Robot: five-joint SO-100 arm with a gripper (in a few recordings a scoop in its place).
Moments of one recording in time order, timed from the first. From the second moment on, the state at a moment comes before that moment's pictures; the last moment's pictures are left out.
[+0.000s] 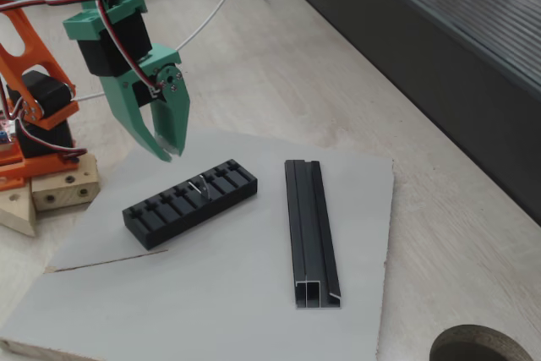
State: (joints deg) arm -2.5 115.2 105.3 85.1 29.5
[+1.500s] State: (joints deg) arm -13.4 105.0 104.8 76.1 29.4
